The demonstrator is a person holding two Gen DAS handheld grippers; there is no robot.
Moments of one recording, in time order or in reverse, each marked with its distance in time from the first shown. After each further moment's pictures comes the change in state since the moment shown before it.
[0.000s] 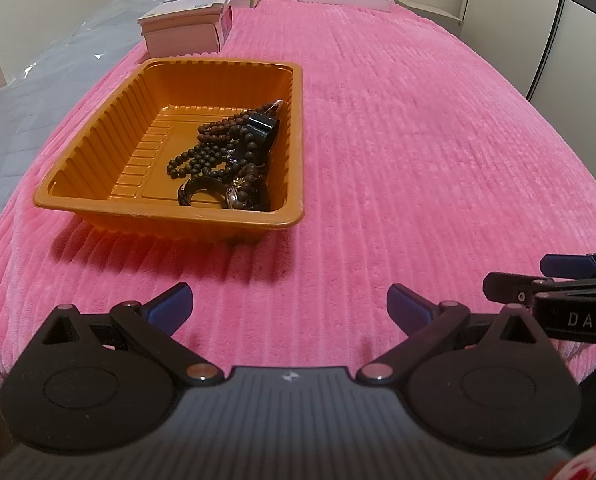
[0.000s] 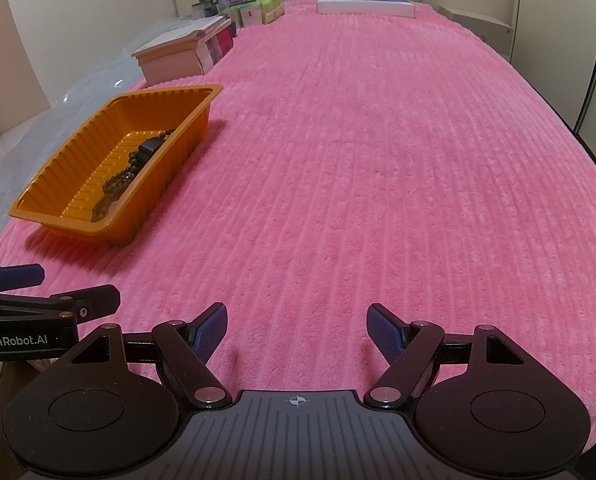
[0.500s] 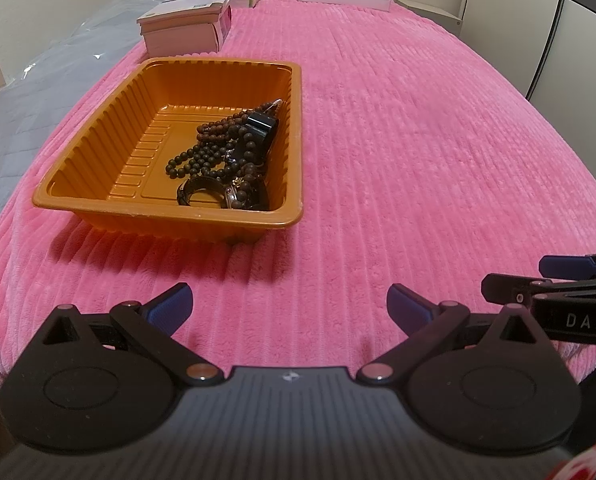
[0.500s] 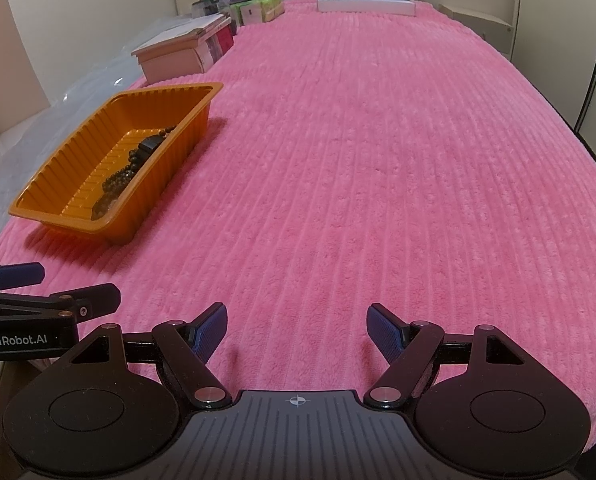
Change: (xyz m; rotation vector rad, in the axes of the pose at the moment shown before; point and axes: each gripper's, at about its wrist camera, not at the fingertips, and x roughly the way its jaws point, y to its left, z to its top) left arm 0.000 0.000 0.000 0.002 0.001 0.000; right arm 0.002 -0.001 -0.002 -0.002 0.004 0.002
